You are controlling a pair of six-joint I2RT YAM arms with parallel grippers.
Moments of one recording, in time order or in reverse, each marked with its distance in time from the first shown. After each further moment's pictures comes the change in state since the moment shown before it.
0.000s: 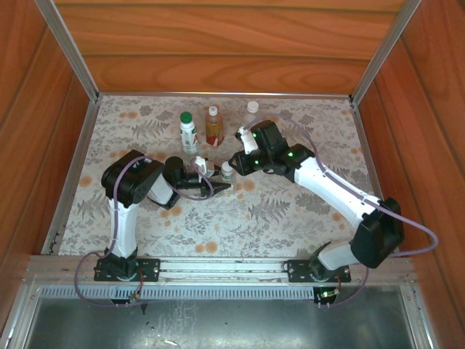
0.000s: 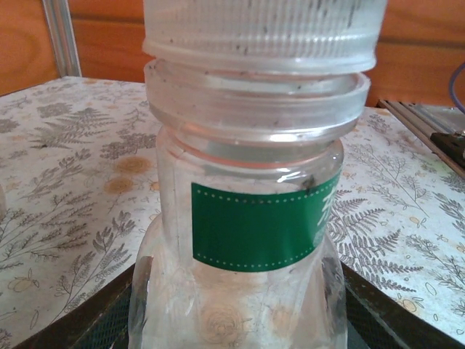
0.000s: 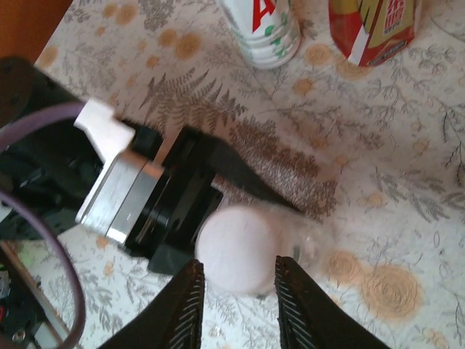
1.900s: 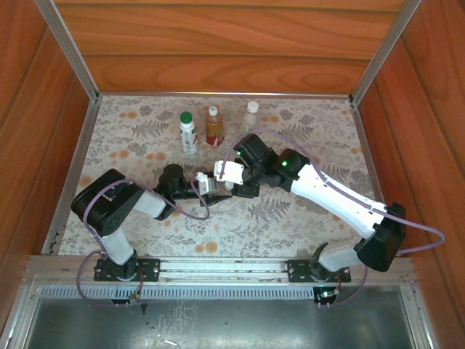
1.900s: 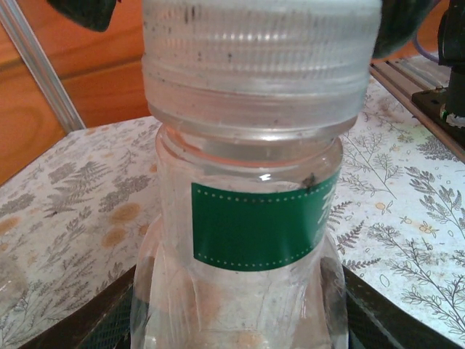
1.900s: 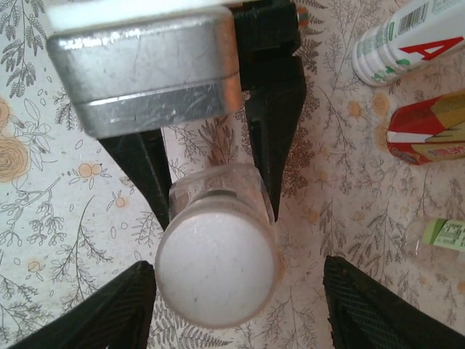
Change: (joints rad) left arm -0.119 -0.356 -0.169 -0.232 -0.138 0.333; right arm 0.233 -0.045 0.114 -0.349 0.205 -0.937
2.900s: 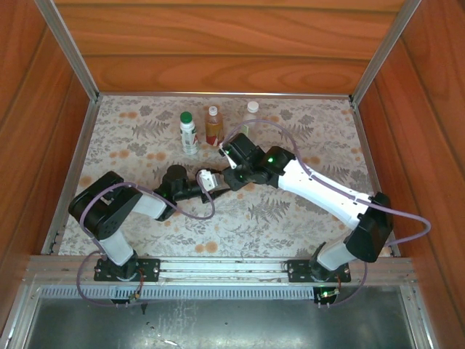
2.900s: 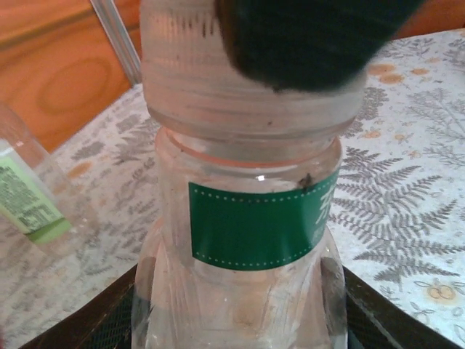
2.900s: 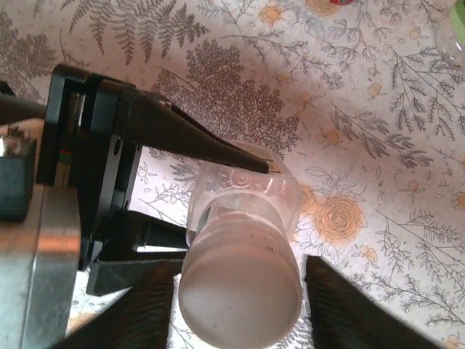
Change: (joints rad) left arm -0.039 -0.034 0.007 -0.082 -0.280 0.027; right arm 0.012 0.093 0.042 0.026 0.164 0.944
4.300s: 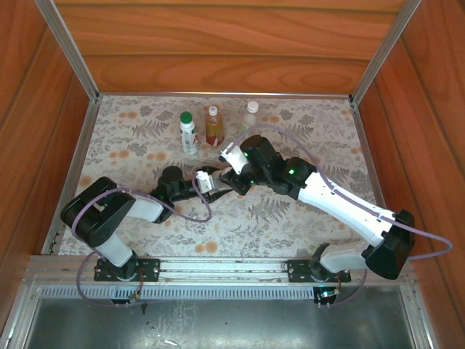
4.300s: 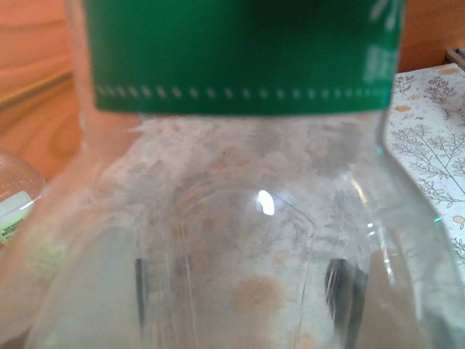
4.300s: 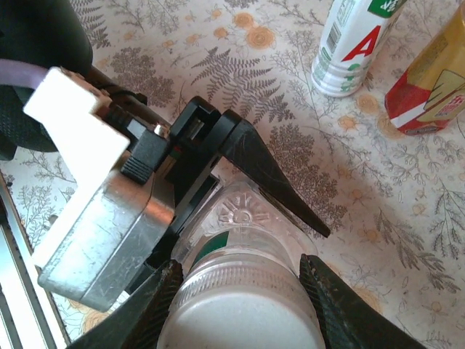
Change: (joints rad) left arm -0.006 -0.077 -0.031 0.047 0.045 -0.014; right arm -0.015 -0.185 -0.160 0.230 -0.212 -0.314
